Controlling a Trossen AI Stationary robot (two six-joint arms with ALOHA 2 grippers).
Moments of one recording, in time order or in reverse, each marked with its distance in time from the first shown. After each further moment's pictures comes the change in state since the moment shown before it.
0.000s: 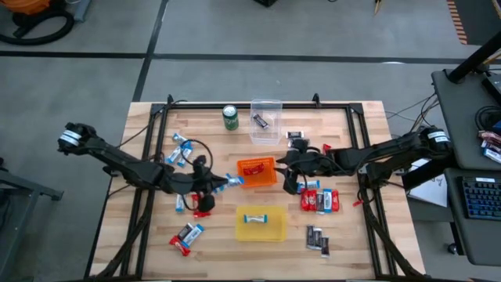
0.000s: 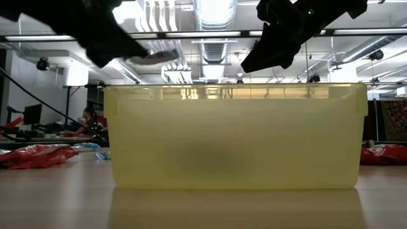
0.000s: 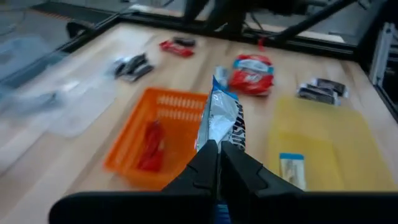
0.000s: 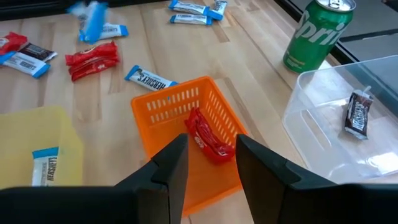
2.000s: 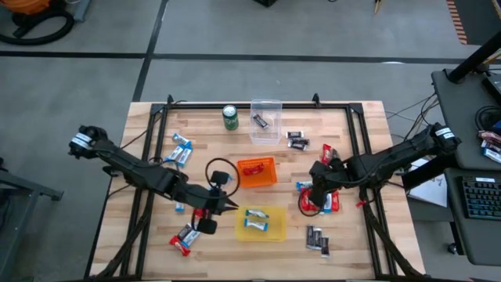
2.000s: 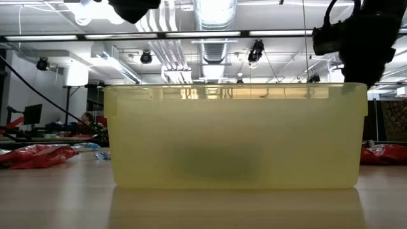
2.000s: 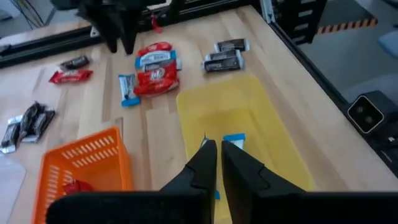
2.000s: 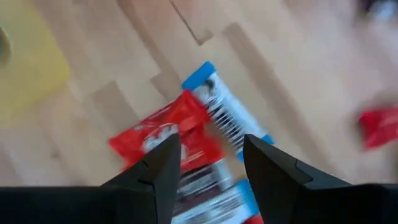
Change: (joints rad) left arm -0.065 0.191 0.357 -0.276 0.280 0.317; right arm 0.176 -0.123 -0.021 -0.761 -0.133 0.708
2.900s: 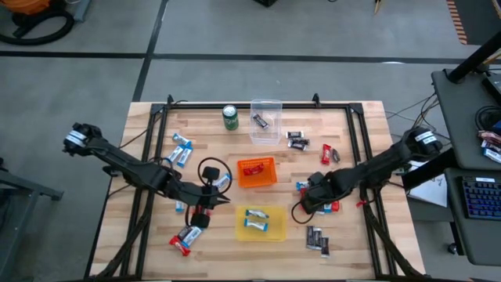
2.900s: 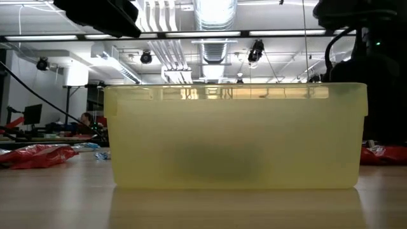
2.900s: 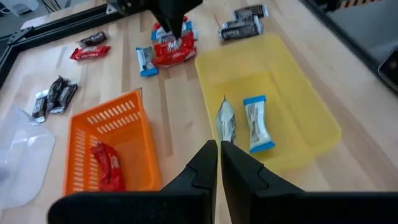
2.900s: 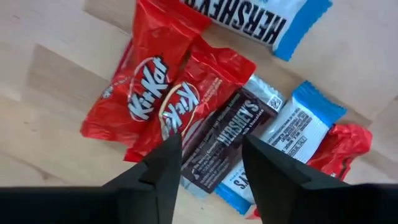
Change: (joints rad) left arm 0.000 -0.101 -0.129 -0.034 -0.057 0.038; right arm 0.069 0.273 0.005 0.029 -0.209 0.515
